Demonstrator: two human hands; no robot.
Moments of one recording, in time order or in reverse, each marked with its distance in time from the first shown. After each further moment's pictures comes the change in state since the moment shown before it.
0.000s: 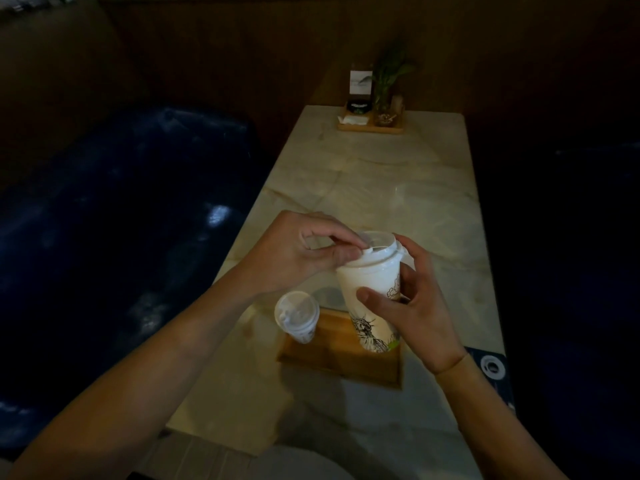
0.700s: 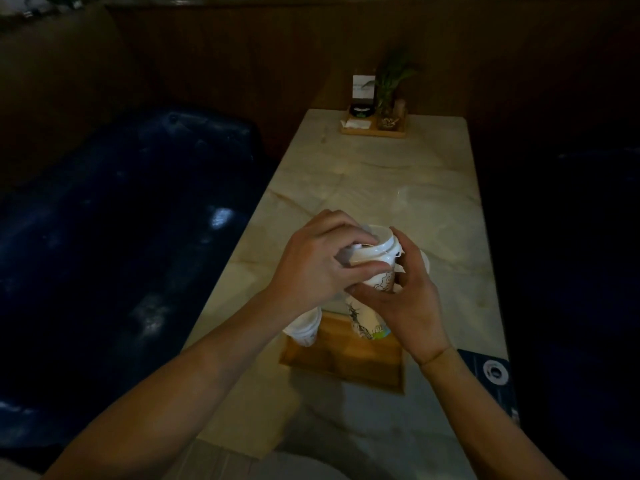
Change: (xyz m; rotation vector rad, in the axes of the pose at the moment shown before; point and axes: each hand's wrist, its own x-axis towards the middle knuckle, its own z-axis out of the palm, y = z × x) left_hand 0.003 -0.010 0.035 0.383 0.282 0.226; right_hand 0.014 -0.002 0.014 -0.149 0.089 -0.022
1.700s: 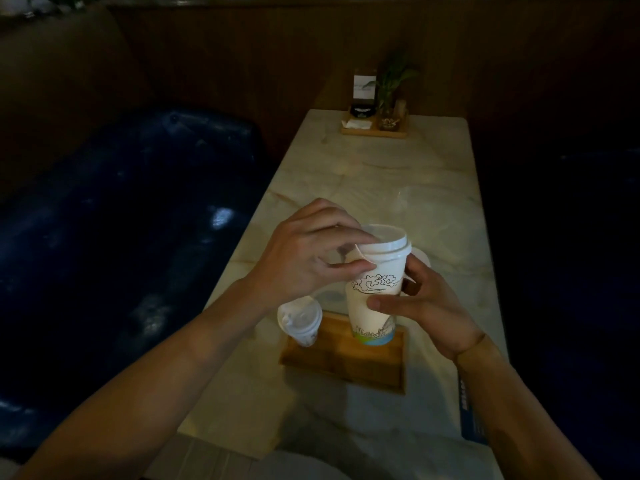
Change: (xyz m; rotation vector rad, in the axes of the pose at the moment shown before) left_hand 0.004 -0.024 -0.015 0.114 -0.019 0.273; right_hand 0.010 0.005 -0.035 0.165 -0.284 0.183
